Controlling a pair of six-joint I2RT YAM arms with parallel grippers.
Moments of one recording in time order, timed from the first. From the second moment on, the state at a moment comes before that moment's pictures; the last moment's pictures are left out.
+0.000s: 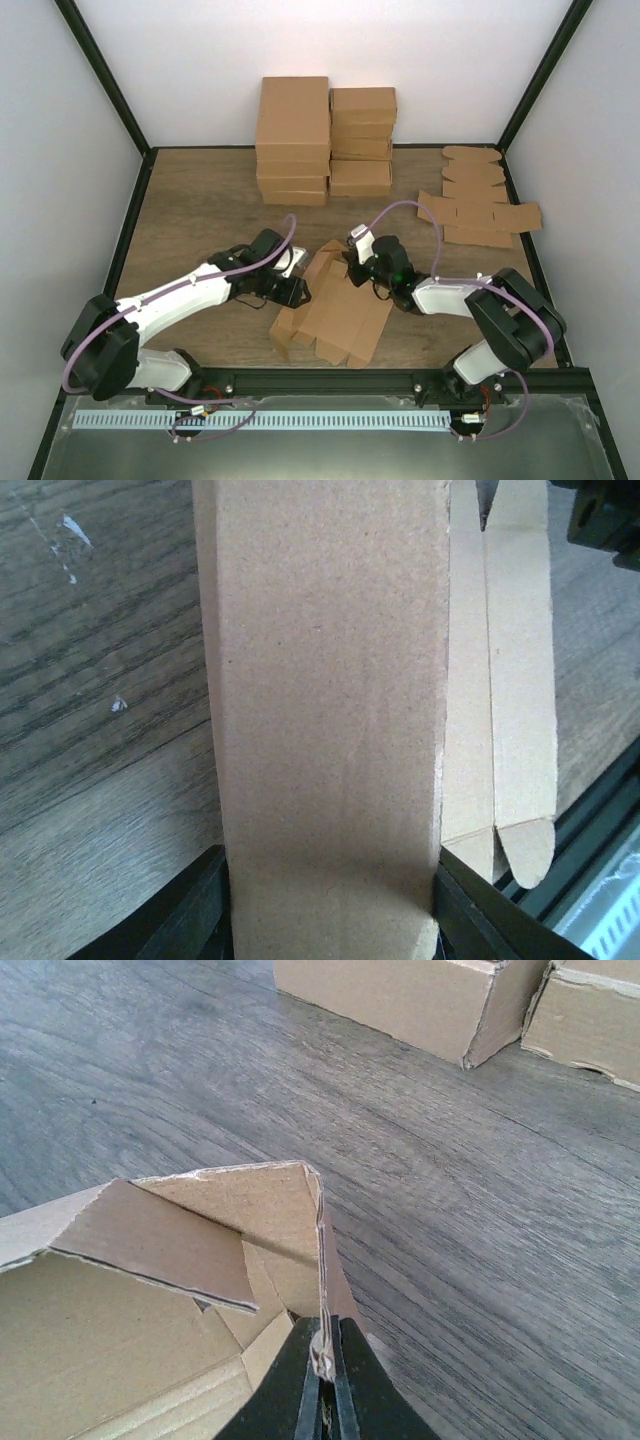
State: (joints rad) left arm -0.73 1.34 0.83 -0.55 0.36 -0.37; right arm 0.64 1.51 0.51 0.50 -0.09 0.03
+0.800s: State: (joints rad) left arm -0.91 1.41 0.99 -0.70 -0.05 -0.45; right arm 0.81 1.46 0.49 0.43 0.13 0.38
